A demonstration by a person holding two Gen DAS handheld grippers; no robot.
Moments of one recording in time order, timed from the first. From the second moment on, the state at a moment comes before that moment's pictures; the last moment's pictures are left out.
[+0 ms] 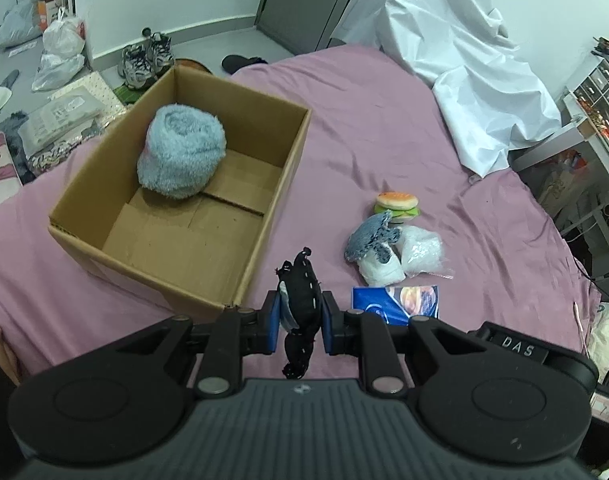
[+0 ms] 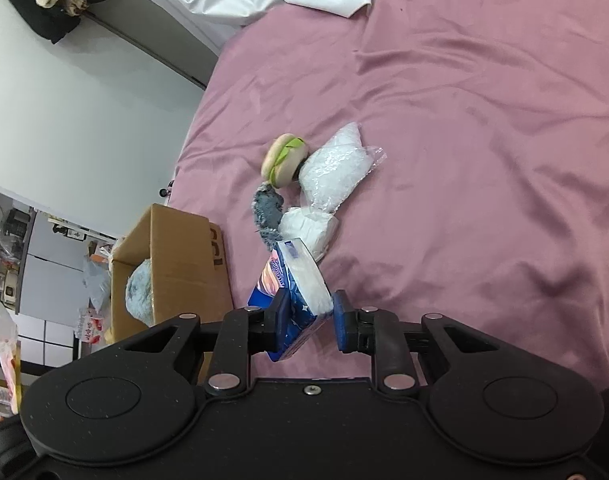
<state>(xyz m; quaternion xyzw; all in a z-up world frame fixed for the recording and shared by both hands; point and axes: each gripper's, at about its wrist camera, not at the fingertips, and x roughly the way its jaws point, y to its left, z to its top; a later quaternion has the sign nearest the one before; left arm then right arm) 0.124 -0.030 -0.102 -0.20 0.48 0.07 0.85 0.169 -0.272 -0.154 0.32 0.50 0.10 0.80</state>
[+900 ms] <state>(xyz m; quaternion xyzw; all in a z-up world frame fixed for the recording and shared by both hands) 0.119 0.023 -0.067 -0.21 0.44 0.08 0.87 0.155 -0.242 -0.082 0.28 0.42 0.10 0.85</state>
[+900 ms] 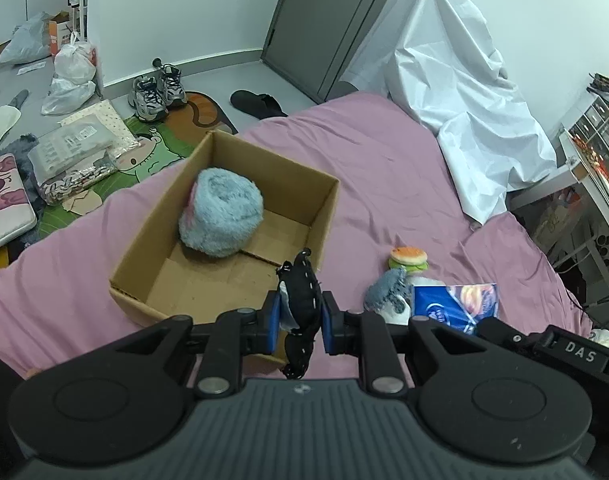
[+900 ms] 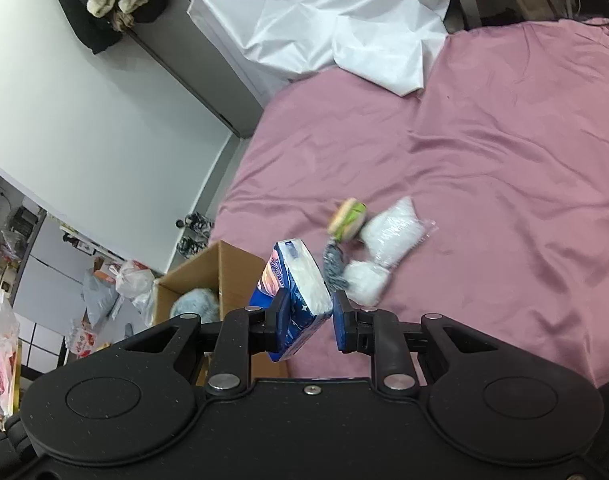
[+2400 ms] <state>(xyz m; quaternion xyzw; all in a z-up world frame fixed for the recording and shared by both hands) 0.171 0.130 -0.126 -0.27 0.47 0.11 0.83 0.210 -0.114 -0.082 0.23 0.44 0.11 0.86</state>
